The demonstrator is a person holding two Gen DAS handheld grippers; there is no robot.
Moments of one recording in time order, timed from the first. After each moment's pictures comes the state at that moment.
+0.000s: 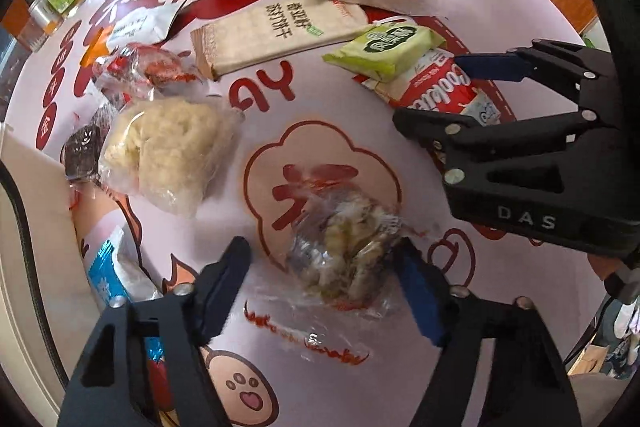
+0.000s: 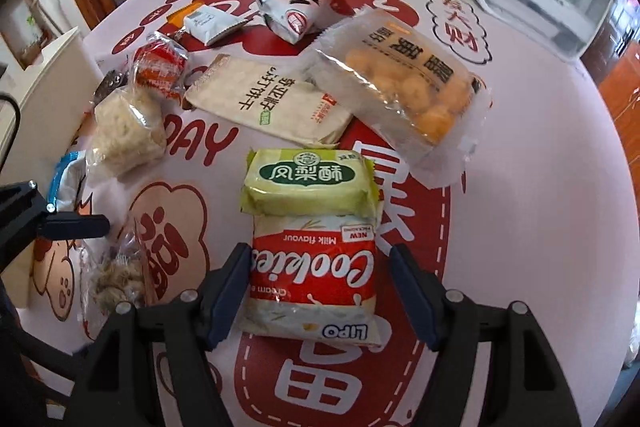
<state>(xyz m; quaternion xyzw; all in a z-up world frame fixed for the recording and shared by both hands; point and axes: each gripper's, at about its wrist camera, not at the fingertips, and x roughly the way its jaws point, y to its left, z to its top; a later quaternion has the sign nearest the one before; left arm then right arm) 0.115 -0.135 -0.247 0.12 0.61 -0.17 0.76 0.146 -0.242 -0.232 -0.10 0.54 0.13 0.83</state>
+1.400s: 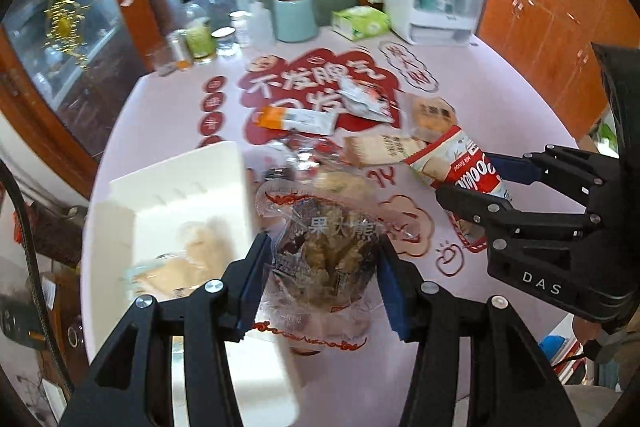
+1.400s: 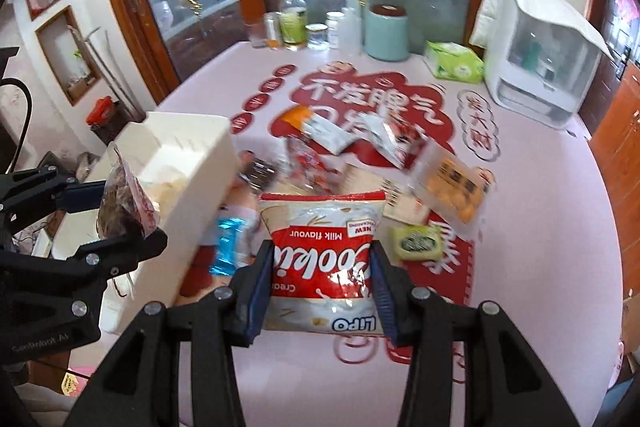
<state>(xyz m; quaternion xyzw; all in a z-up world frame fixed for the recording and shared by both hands) 0.046 -0.014 -0.062 0.07 0.48 -0.07 0.87 0.070 -0.153 -0.080 -0.06 0.45 0.19 0.87</state>
